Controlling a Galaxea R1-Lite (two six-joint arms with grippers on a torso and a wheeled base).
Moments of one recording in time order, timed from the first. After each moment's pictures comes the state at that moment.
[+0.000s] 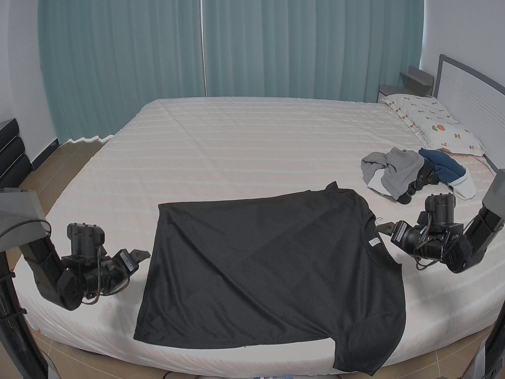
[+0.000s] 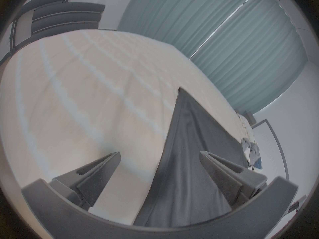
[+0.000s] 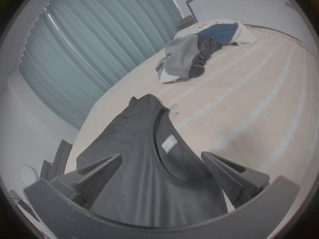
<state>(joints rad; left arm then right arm) -0.03 2.02 -0.35 -0.96 -0.12 -0.73 0.07 2.02 -0.57 -0.86 0.08 0.62</state>
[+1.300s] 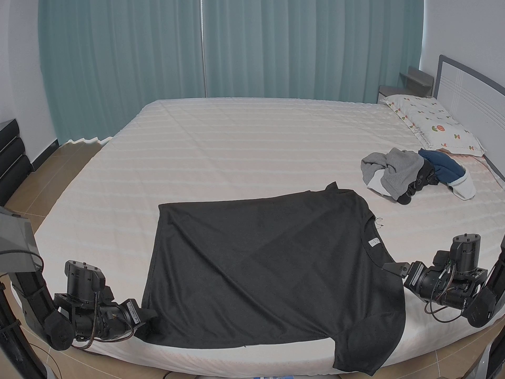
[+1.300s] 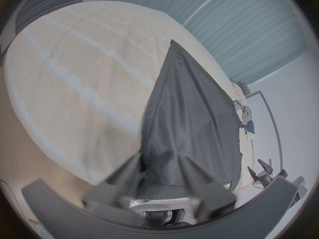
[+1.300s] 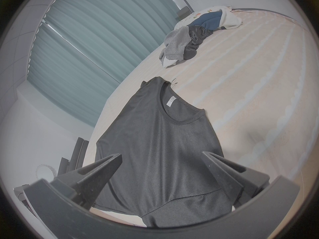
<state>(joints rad) -0.16 1.95 -0.08 -1.00 -0.23 -0.72 0.13 1.88 -0.11 -1.21 0.16 0.72</state>
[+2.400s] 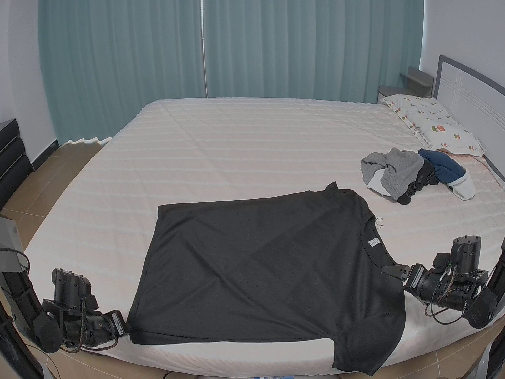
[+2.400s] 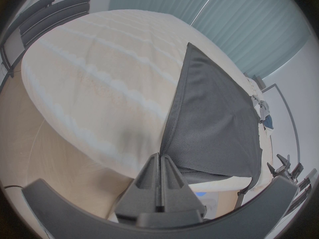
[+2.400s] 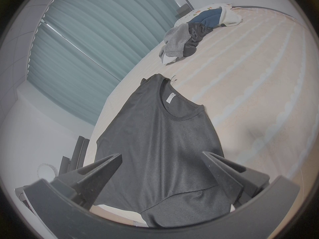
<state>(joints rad) -0.06 1.89 -0.02 -0.89 -0.14 -0.56 0.12 1.88 -0.10 -1.20 0.18 0.72</state>
